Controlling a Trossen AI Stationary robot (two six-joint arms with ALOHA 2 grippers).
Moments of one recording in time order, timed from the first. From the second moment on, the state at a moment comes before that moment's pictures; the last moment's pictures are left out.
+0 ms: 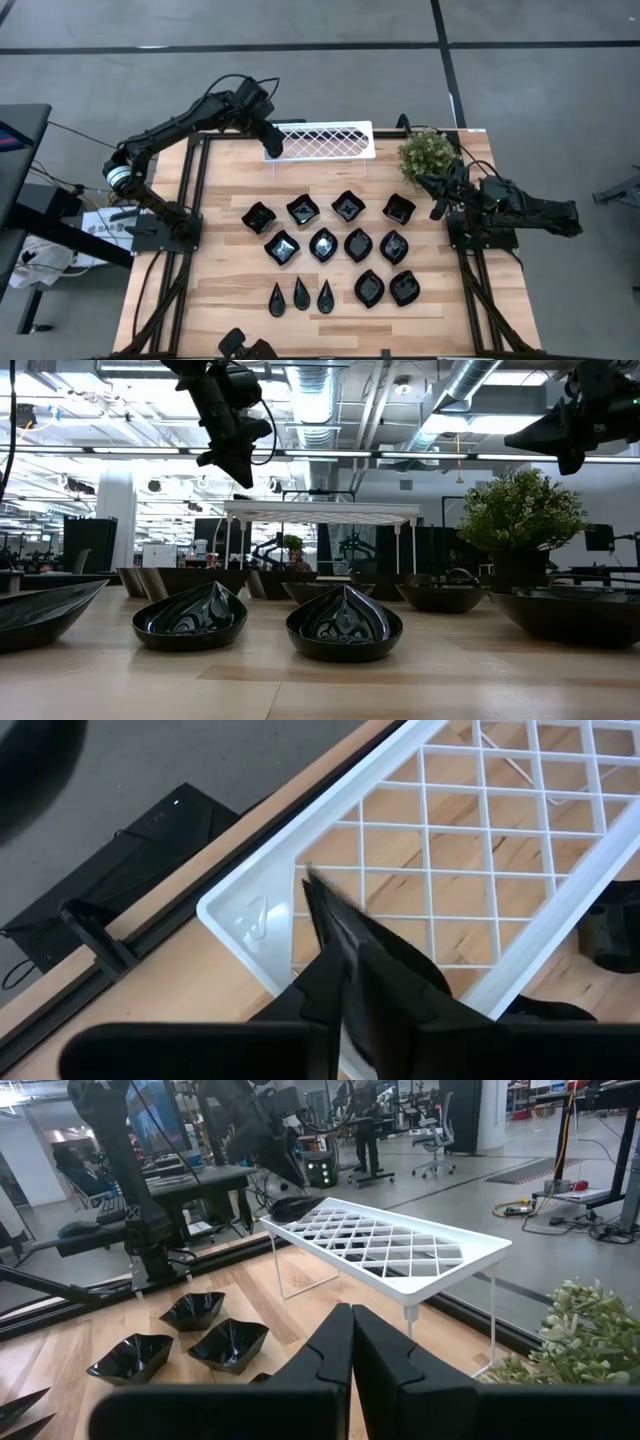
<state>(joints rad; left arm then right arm) 0.69 1.69 1.41 -0.86 -0.01 -0.08 -0.04 0.00 0.25 -0.31 0.45 0.17</state>
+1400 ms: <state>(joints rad) -0.15 1.28 0.99 -0.83 0.00 -1.18 -0.04 0.00 0.25 -0.31 0.45 0.17</state>
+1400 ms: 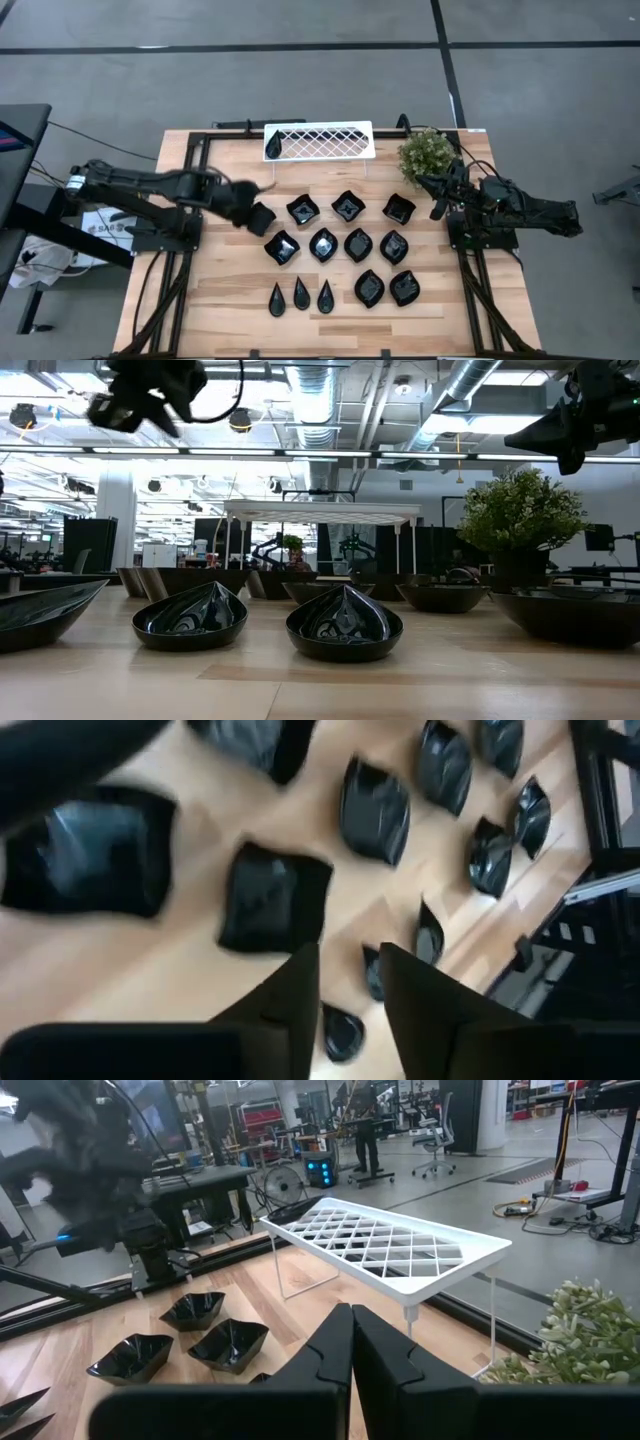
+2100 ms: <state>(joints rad) -0.62 1.46 0.80 -0.47 -0.01 -1.94 -0.04 0.00 0.25 -0.31 0.45 0.17</state>
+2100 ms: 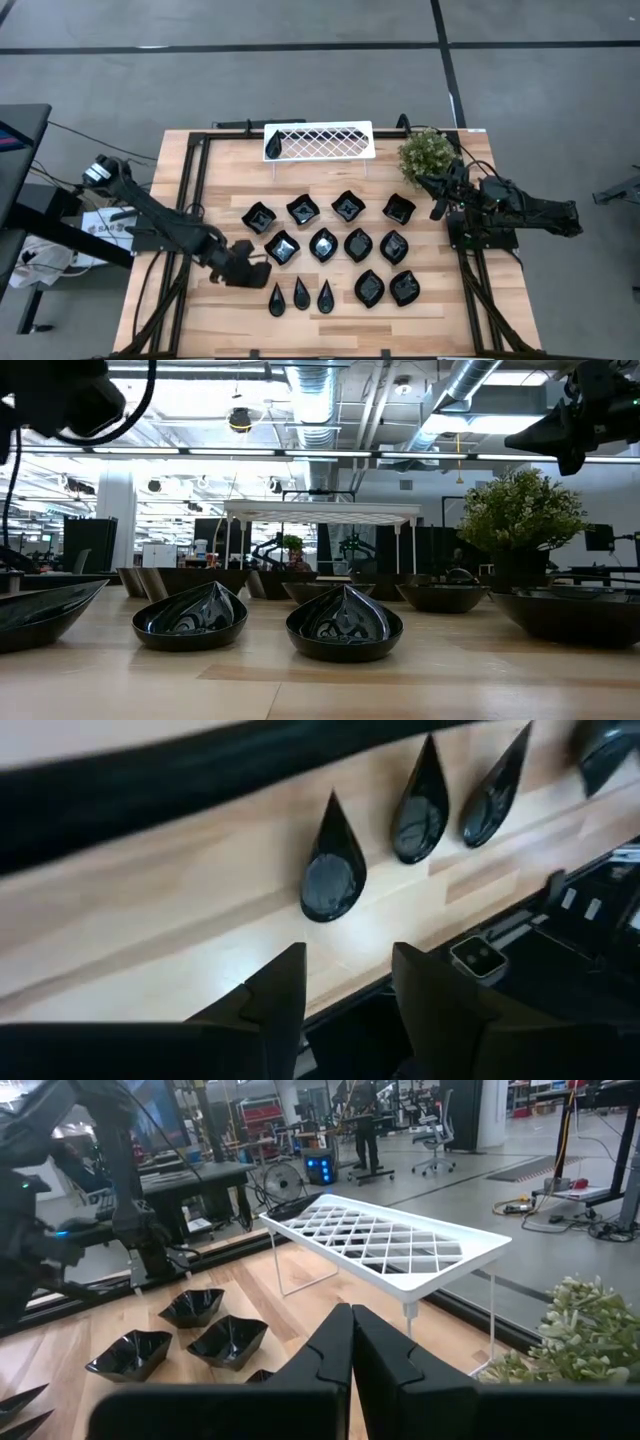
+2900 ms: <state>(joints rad) -0.62 1.72 0.80 -0.29 -0.03 -1.91 -0.04 0.00 0.25 -0.31 0.45 0.17</state>
